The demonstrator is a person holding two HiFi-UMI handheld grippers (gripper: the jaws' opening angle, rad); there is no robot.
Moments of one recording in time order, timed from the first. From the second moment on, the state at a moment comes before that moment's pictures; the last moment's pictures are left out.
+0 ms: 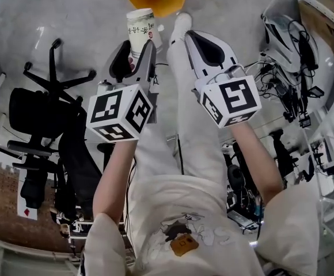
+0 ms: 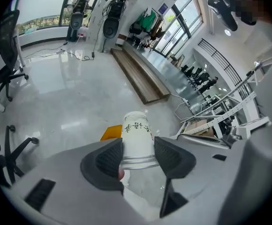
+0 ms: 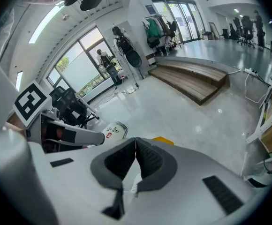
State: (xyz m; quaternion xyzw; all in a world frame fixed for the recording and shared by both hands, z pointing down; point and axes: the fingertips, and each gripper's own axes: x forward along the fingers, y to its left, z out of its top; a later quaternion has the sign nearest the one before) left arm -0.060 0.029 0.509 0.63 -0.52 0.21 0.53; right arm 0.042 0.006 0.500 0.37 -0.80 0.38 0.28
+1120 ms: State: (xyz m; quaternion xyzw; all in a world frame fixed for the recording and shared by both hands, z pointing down) left arm -0.046 0.001 0.803 0.60 -0.52 0.28 0.54; right arm 0.033 0.000 0.807 0.40 -0.74 0.41 0.34
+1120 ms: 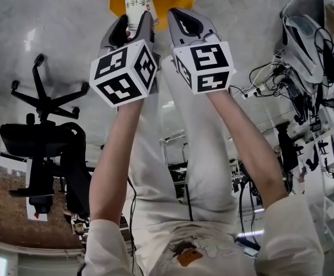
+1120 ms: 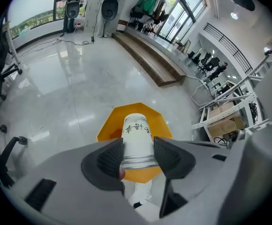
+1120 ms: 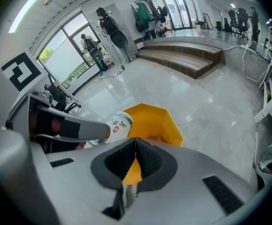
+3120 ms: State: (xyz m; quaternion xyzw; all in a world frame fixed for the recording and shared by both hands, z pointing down) left arm -0.054 0.035 0.509 0.64 -0.51 0.23 0.52; right arm 0.022 0.037 0.528 0.33 -0.80 0.34 0.37
